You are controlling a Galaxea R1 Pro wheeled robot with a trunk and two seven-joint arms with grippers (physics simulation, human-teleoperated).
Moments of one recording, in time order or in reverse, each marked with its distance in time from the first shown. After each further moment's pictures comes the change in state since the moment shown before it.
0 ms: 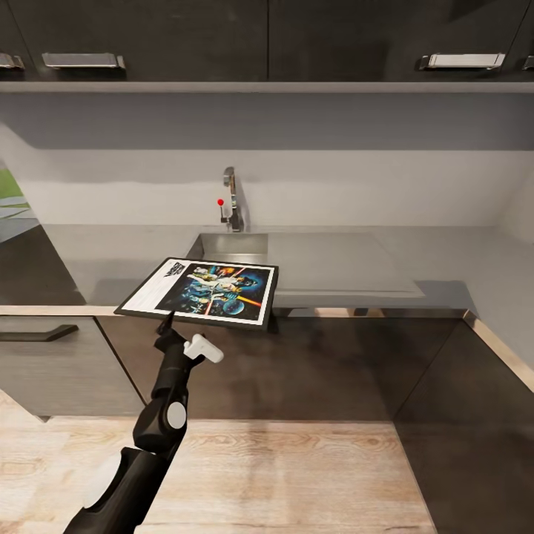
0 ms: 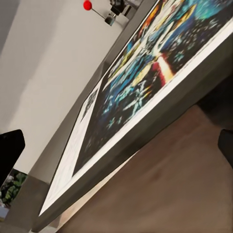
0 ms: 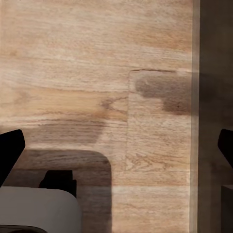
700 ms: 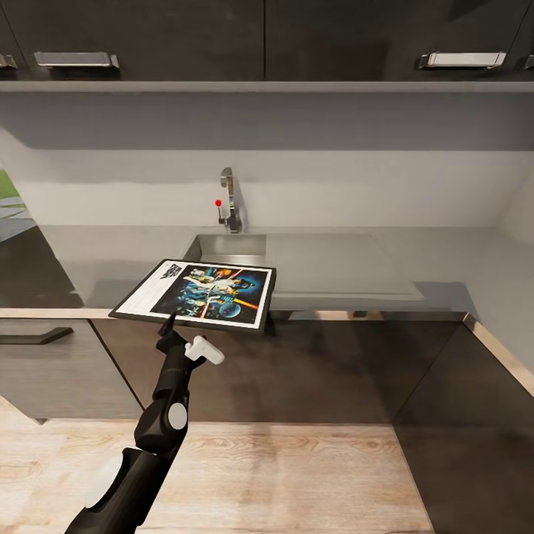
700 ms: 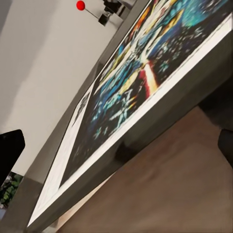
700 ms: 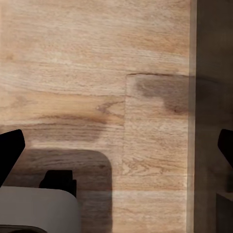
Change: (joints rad) left arm 0.000 0.000 -0.003 0.016 0.000 0.000 0.000; right arm 0.000 0.000 0.000 0.000 0.000 0.000 0.000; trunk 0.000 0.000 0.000
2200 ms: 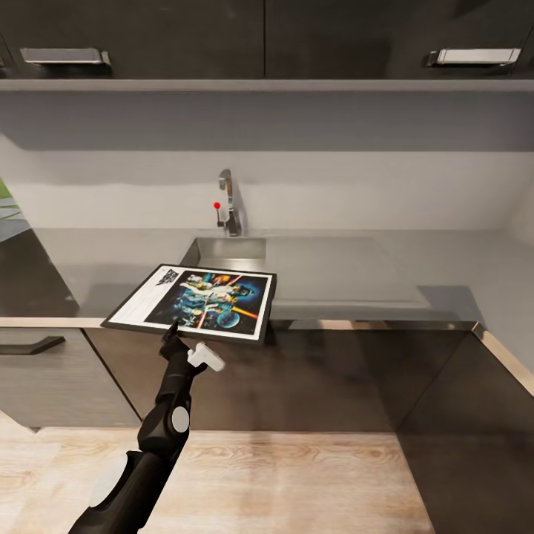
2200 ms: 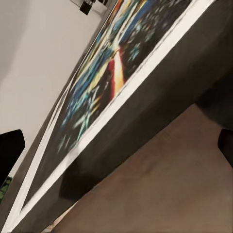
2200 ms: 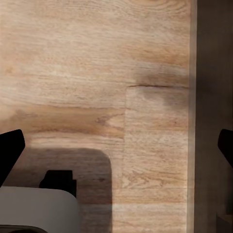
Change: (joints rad) left arm 0.000 0.000 0.000 0.062 -0.002 -0.002 0.000; right arm 0.000 0.000 0.000 0.000 0.000 0.000 0.000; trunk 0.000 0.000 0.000
